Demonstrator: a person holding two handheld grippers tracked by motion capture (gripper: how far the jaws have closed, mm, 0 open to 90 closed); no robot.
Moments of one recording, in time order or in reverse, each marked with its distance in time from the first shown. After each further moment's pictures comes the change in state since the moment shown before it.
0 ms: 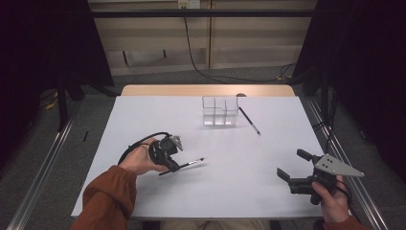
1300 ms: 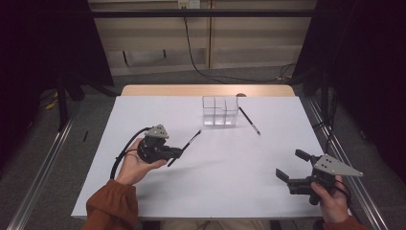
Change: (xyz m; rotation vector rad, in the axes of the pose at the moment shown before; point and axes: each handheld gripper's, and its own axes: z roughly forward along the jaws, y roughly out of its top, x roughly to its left) left arm -0.018 -0.021 -0.030 -0.488 0.133 -0.173; right arm 0.002 0.000 0.001 -0.001 0.020 0.007
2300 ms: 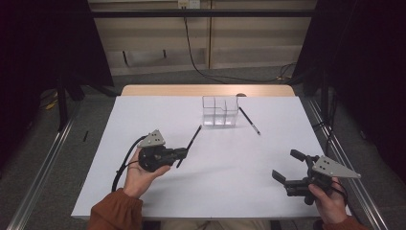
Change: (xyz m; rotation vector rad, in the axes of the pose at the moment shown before) left arm -0.025 -0.014 0.001 -0.255 0.012 -0.034; right arm 0.009 0.001 0.004 -0.053 0.054 0.007
